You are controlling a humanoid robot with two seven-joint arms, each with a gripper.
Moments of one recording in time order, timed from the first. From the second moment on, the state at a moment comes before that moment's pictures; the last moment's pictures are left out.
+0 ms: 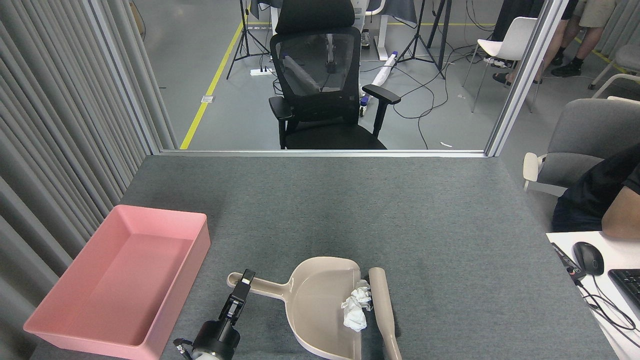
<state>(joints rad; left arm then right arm) -0.16 -0.12 0.09 -1.03 -0.48 -0.47 -0.17 0.37 0.10 0.21 -1.49 1.35 -0.04 -0.26</state>
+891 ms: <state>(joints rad) -0.15 -0.12 0.10 -1.04 -0.47 -0.47 -0.17 0.30 0.13 0.32 -1.54 1.33 0.09 -0.28</state>
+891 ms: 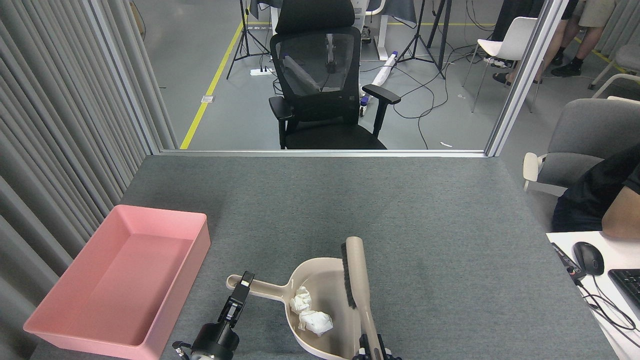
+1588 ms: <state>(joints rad) -0.15 -0.12 0.10 -1.05 -0.44 -0.43 -0.18 0.39 0.05 -0.02 -1.57 1.29 -0.03 -0.27</state>
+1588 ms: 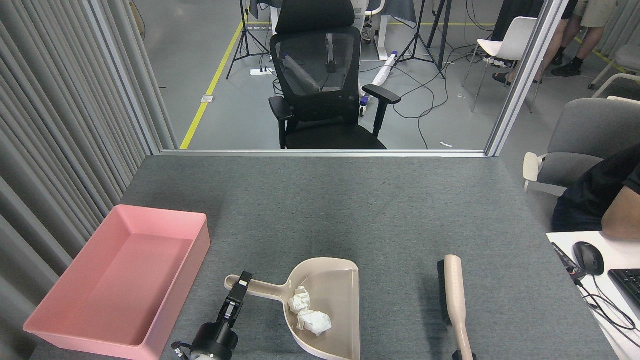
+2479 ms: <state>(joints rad) -0.16 -0.11 0.09 -1.29 -0.34 -0.23 -0.26 0.38 0.06 -0.10 -1.57 1.29 -0.05 -0.28</state>
